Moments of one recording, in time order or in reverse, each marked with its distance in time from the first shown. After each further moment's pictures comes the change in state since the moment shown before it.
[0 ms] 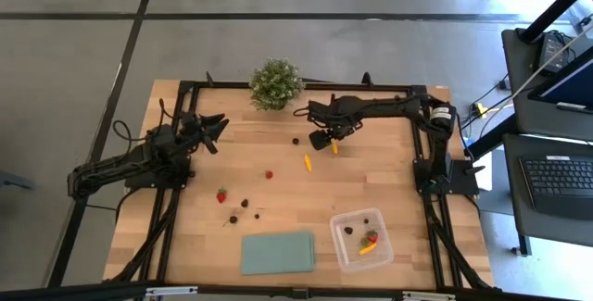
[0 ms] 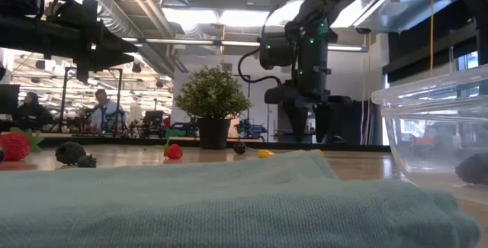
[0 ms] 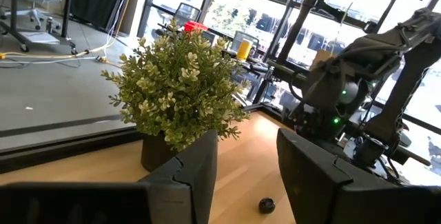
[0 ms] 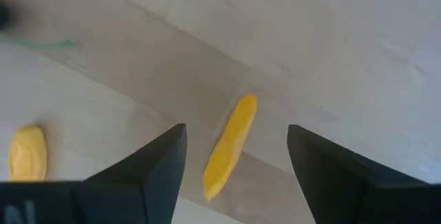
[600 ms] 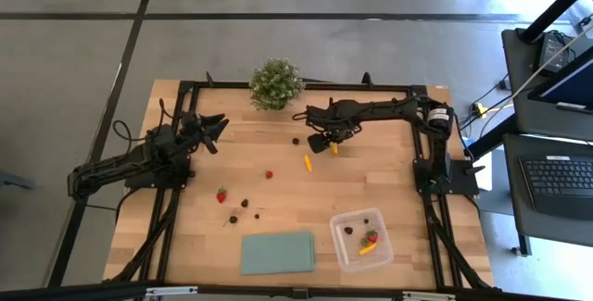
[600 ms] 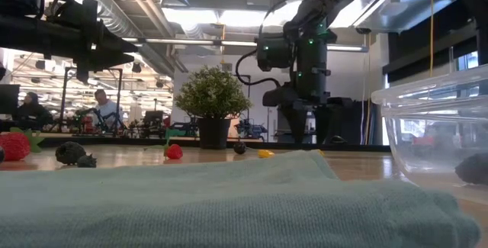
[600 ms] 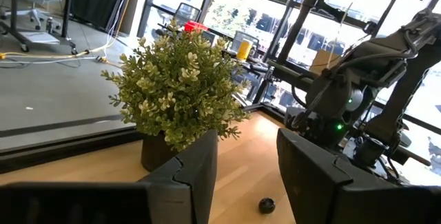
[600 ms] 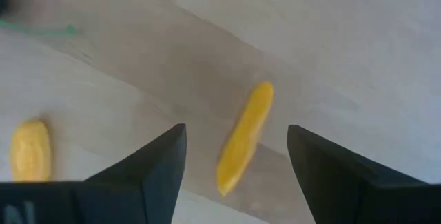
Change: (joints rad) left arm 0.000 0.000 0.000 0.000 0.000 0.000; right arm 0.026 0.016 0.000 0.000 0.001 0.052
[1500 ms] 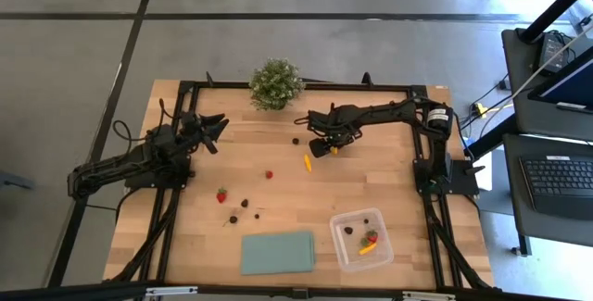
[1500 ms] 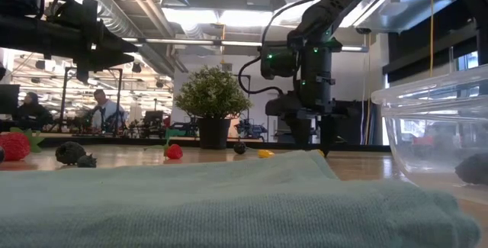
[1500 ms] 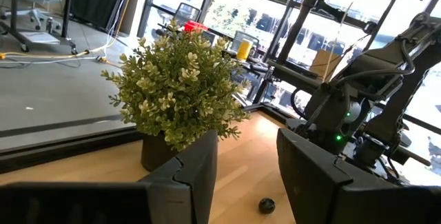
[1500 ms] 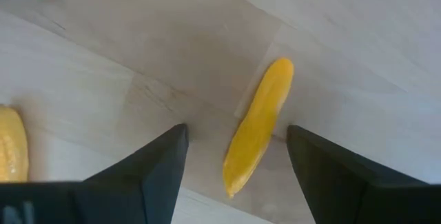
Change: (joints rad) left arm 0.000 0.000 0.000 0.000 0.000 0.000; right arm 0.010 0.018 -0.084 0.092 -0.041 0.028
